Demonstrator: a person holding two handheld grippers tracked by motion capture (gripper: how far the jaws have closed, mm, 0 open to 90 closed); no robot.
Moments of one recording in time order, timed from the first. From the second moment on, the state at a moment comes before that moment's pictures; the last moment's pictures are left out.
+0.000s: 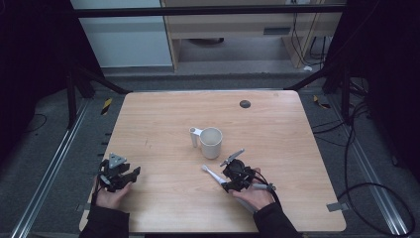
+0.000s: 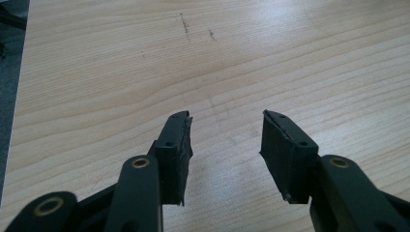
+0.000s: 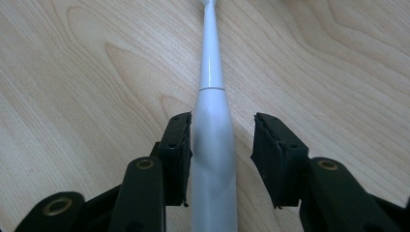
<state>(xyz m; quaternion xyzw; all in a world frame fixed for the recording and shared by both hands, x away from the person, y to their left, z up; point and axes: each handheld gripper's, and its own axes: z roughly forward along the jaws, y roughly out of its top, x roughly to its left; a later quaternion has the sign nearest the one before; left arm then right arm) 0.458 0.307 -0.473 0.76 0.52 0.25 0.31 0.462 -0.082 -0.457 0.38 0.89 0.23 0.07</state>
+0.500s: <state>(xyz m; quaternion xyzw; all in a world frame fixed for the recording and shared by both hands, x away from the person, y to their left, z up) 0.458 0.307 -0.474 0.76 0.52 0.25 0.31 0.462 -0.076 -0.470 0.38 0.90 0.20 0.06</state>
